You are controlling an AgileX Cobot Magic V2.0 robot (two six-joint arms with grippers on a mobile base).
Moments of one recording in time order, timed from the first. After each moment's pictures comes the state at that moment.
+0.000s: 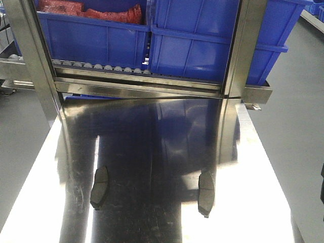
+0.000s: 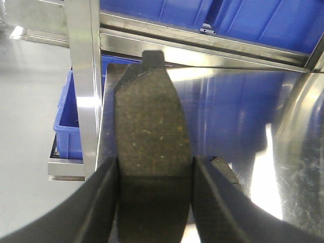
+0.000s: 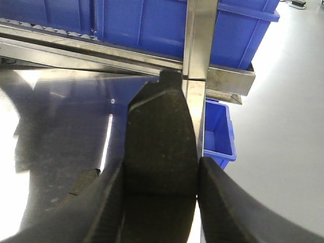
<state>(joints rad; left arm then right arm) -0.12 0.51 -0.34 -0.02 0.28 -0.11 0.21 0.47 -0.47 -0.17 0.43 0.16</state>
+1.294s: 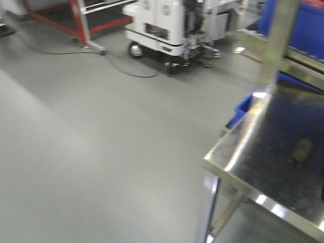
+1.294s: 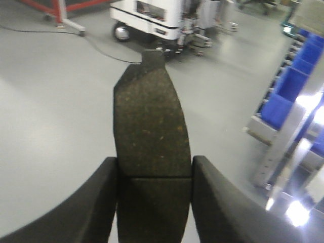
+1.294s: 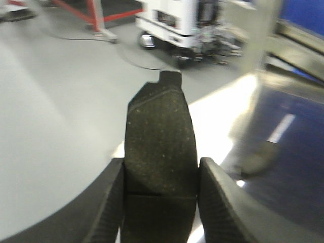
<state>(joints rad) -0.12 0.51 -0.34 -0.02 0.28 -0.11 0.21 0.47 -0.47 -0.17 0.43 0.16</state>
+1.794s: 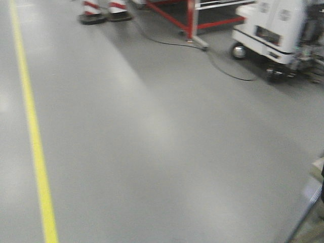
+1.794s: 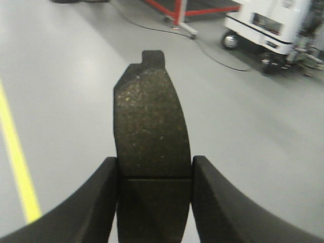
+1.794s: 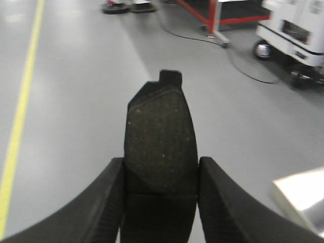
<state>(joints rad) -0.12 0.51 -0.34 -0.02 0.28 -0.11 0.21 0.47 -0.47 -0.17 0.43 0.16</state>
